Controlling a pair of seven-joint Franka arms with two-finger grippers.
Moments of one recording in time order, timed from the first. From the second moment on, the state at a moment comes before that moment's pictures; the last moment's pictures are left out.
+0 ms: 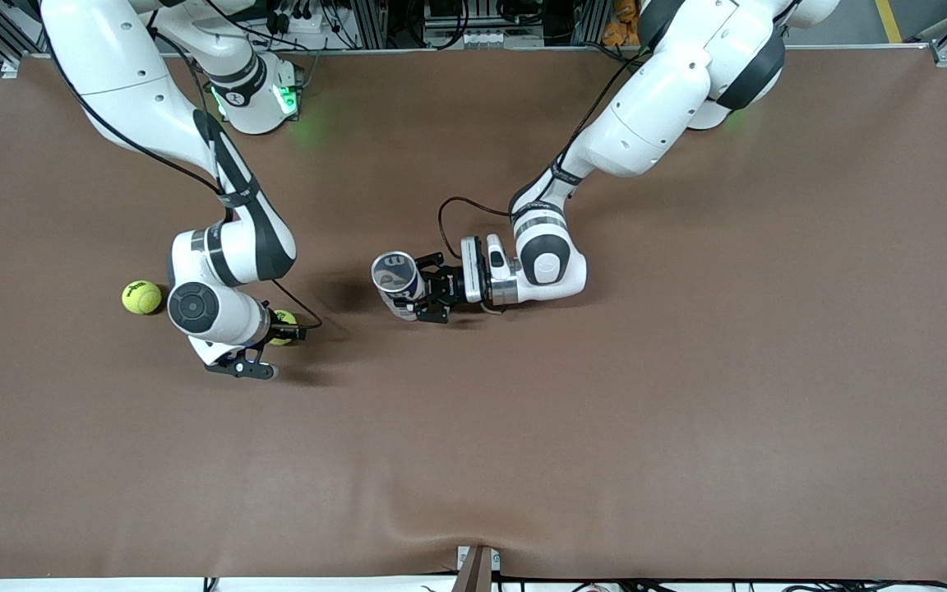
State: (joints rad) left arm -0.57 1.00 -0.23 -1.51 -2.16 2.16 2.74; right arm 0.23 0.56 -0.01 -1.90 0.01 2.28 0.35
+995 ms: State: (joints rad) left arm -0.57 1.00 -0.23 -1.51 -2.16 2.16 2.75; right arm 0.23 0.32 0.02 -1.61 0.04 1.67 0.44
